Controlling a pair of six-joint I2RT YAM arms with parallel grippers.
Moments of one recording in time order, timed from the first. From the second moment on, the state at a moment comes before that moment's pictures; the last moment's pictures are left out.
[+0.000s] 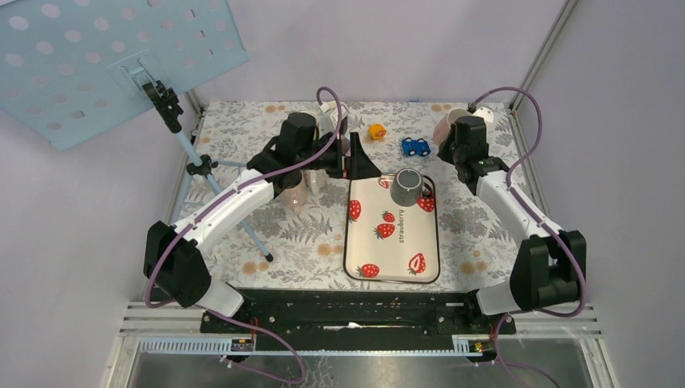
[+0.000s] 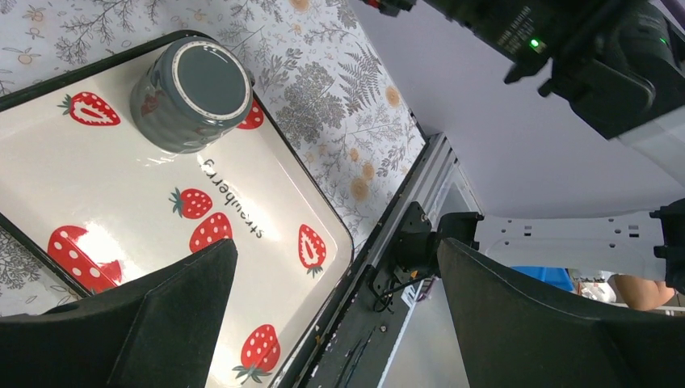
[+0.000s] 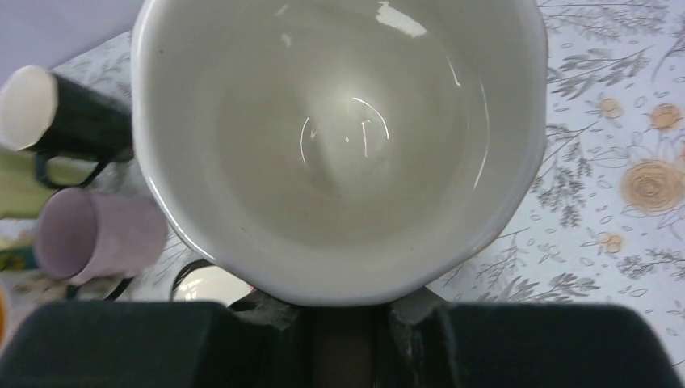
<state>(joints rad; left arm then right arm) -0.59 1.48 1.29 -0.20 0.62 -0.60 0.20 1.40 1.07 -0.20 0.19 0.49</state>
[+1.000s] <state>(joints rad) -0.60 1.45 1.29 -0.23 0.62 -0.59 0.08 1.89 1.13 0.07 0.33 0.34</state>
